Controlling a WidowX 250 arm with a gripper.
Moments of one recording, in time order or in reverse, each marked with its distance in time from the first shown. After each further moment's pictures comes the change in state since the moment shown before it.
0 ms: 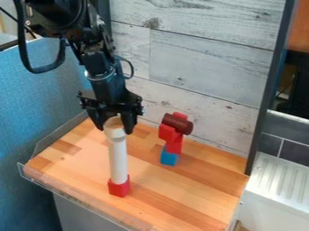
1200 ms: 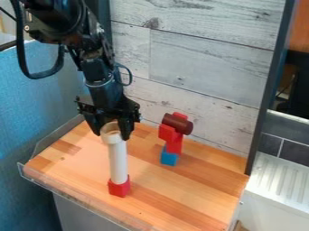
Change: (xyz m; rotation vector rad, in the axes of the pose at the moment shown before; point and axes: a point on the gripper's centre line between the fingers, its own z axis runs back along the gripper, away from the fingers) arm -0.008 0.003 -0.006 0.027 0.009 -0.017
